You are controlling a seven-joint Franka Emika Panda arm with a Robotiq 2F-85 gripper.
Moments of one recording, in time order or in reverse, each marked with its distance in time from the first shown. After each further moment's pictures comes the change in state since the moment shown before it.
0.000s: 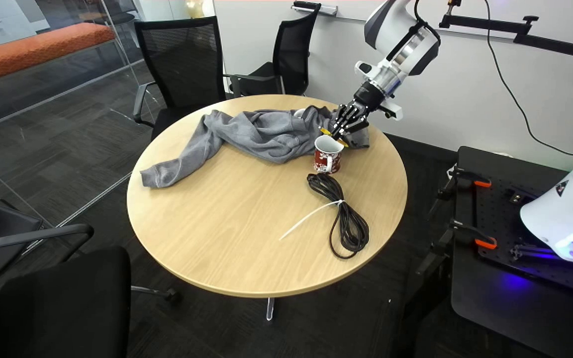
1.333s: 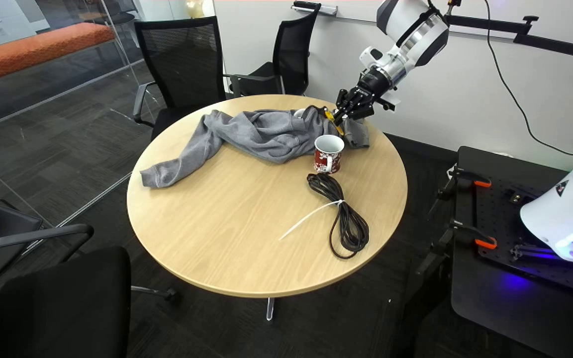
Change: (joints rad) arm -0.057 -0.035 -0.038 0.005 0.009 -0.251 -0.233
